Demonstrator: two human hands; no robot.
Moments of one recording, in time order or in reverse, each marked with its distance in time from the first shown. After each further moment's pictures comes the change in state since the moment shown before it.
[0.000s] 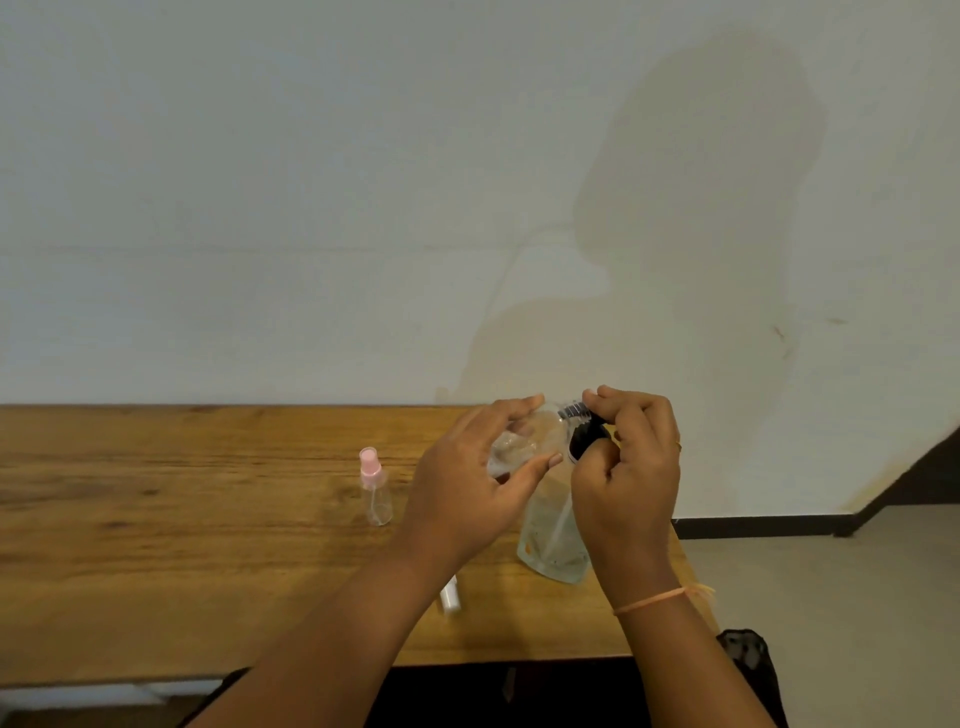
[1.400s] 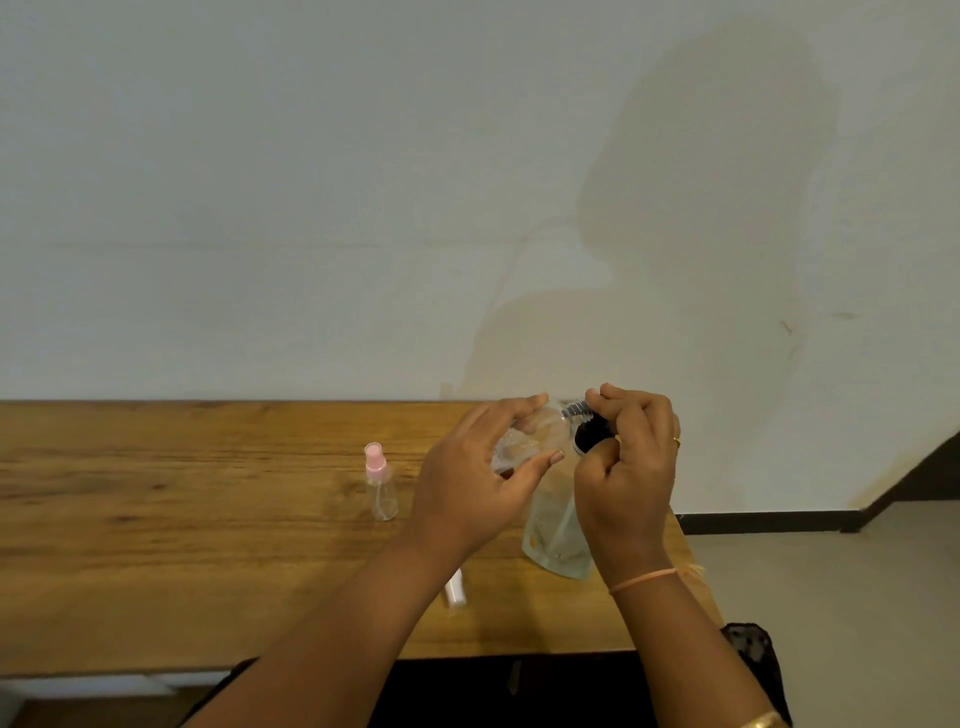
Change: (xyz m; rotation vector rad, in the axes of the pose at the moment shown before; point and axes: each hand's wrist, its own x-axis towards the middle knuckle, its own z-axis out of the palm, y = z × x) left_hand 0.000 -0.004 0.003 0.029 -0.006 0.008; right_hand -0.002 0.015 0.009 -0.037 0.034 -0.061
